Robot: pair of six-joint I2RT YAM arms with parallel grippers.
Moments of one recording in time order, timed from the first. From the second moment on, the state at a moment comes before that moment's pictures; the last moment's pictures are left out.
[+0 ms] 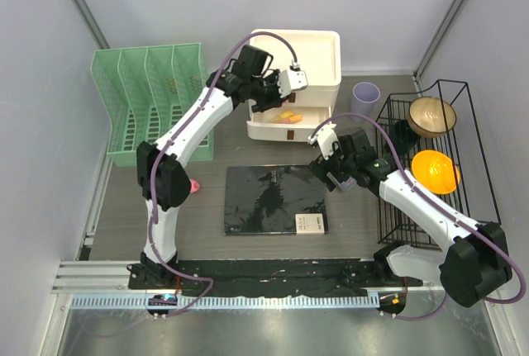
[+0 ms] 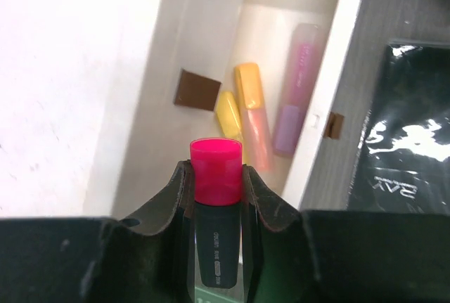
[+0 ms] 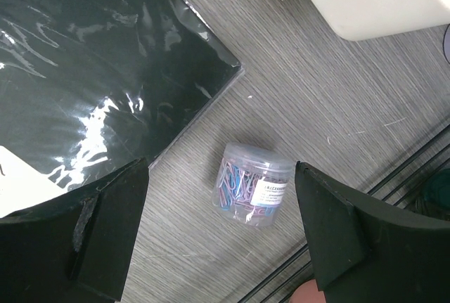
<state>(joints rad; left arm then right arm) -0.57 2.00 2.04 -0.76 0.38 0.77 0.47 1.17 0.82 -0.46 -0.03 -0.39</state>
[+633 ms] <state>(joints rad) -0.62 2.19 2.18 -0.80 0.35 0.84 0.47 1.17 0.82 -0.46 -0.01 -0.39</state>
